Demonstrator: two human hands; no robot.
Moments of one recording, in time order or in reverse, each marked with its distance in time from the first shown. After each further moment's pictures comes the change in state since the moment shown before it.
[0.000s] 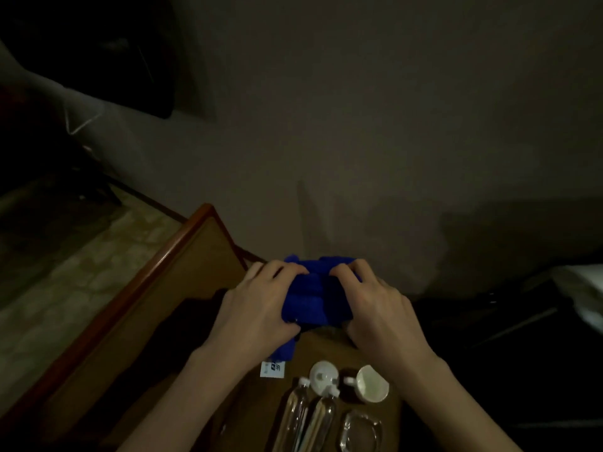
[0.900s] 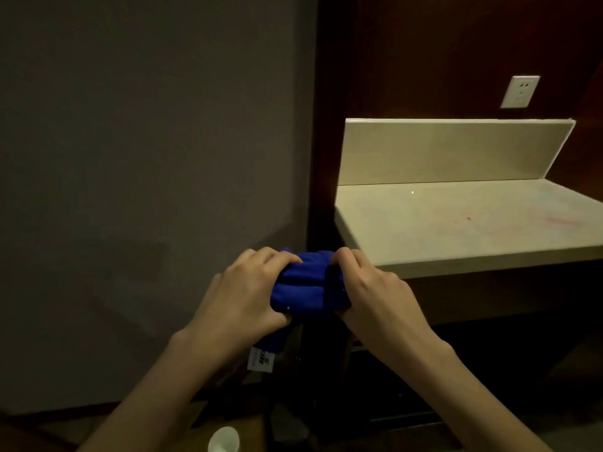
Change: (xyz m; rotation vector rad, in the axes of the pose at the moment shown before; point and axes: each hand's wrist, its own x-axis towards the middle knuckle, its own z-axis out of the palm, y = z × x) left_hand 0.000 0.347 -0.058 -0.061 0.047 0.745; right_hand -0.280 0.111 -0.227 -0.218 0.349 0.543
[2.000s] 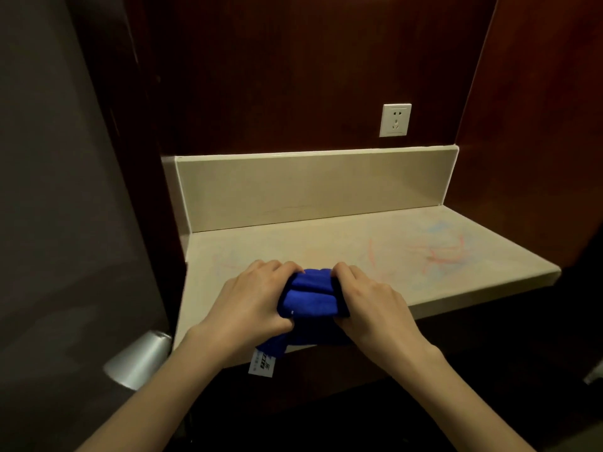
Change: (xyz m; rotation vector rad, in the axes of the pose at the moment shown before) left_hand 0.265 0.206 0.144 0.017 -0.047 0.154; right_hand 0.021 0.348 -0.046 -0.012 0.040 0.132
